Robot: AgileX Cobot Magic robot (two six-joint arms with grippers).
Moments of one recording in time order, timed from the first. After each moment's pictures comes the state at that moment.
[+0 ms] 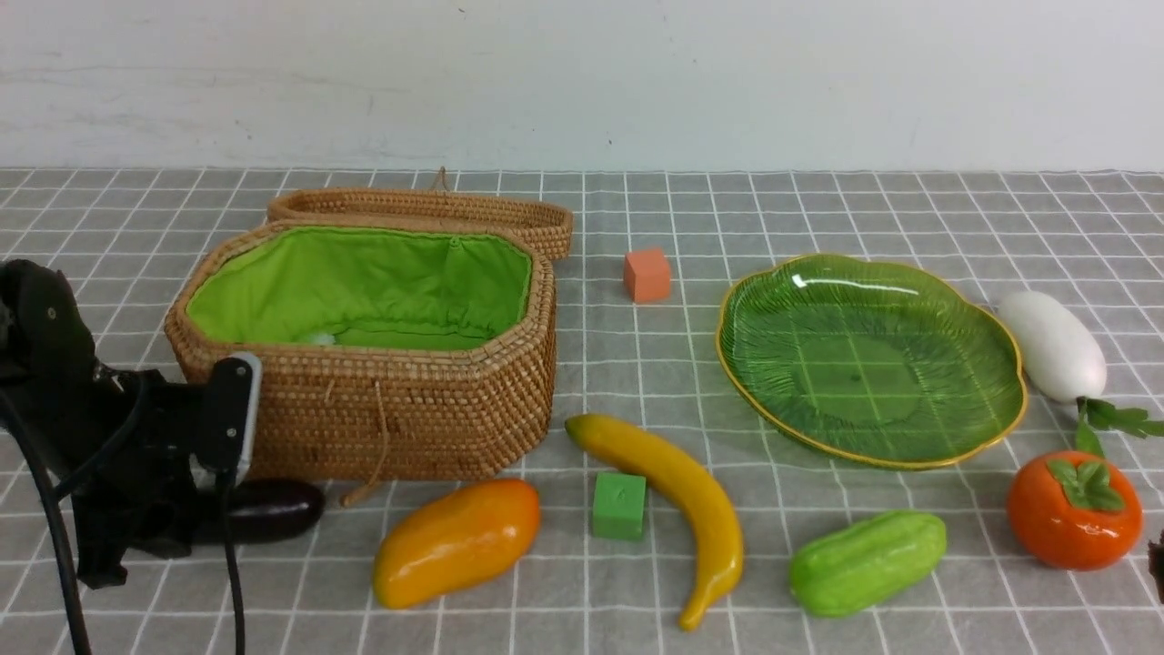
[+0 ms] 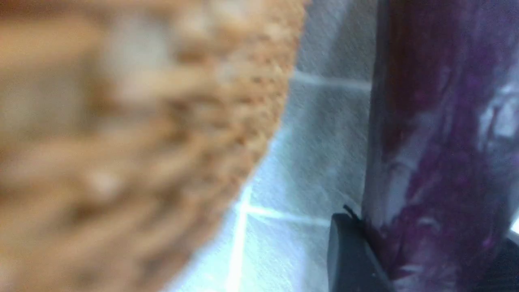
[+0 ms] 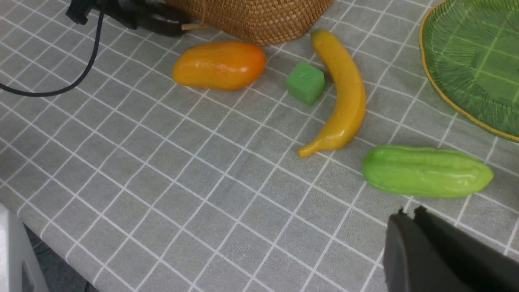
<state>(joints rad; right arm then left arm) 0.28 0.62 -0.83 0.44 0.99 -0.34 0.08 1.81 -1.05 -0.08 0.64 1.56</state>
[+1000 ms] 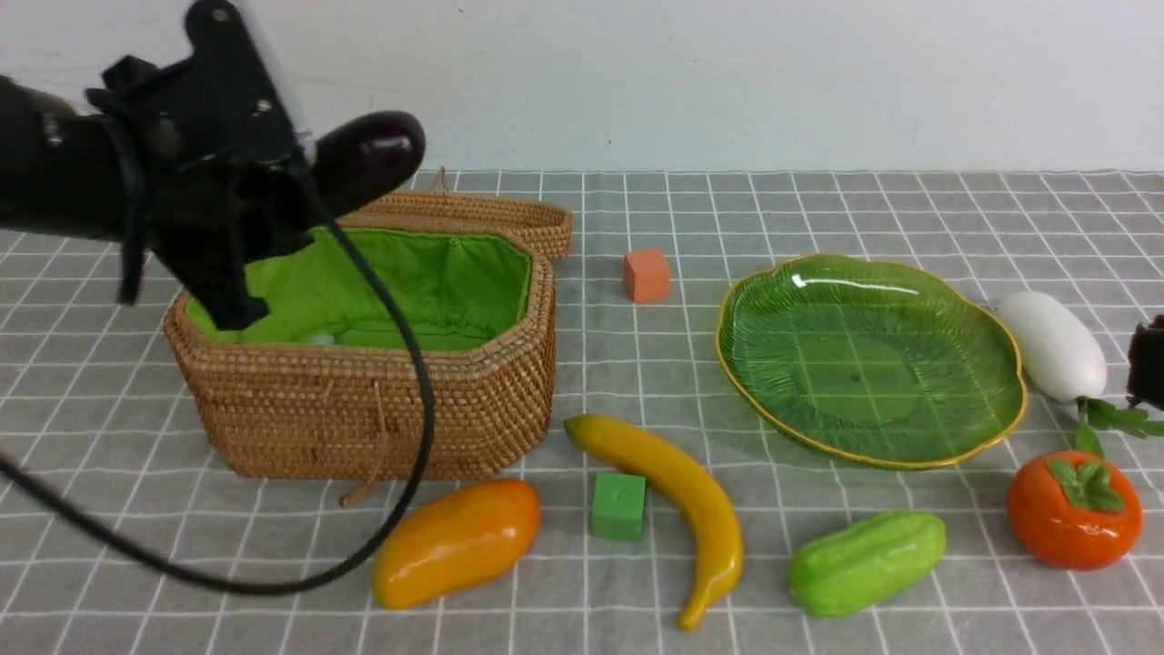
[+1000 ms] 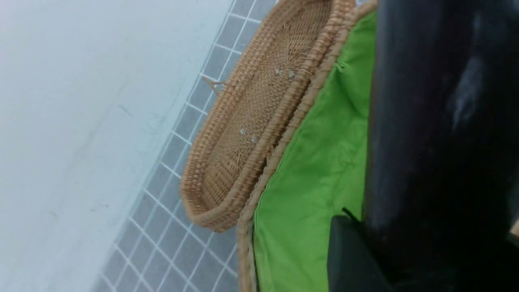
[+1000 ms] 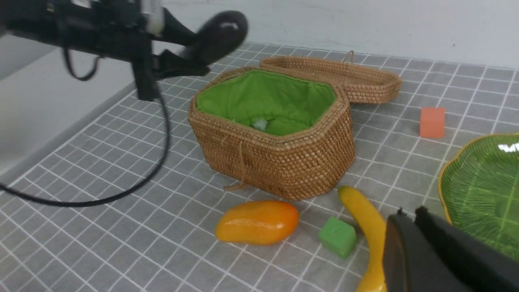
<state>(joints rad) 0.28 0.62 -0.83 0.67 0.69 -0.41 -0.12 1.50 -1.20 -0.36 0.42 1.28</state>
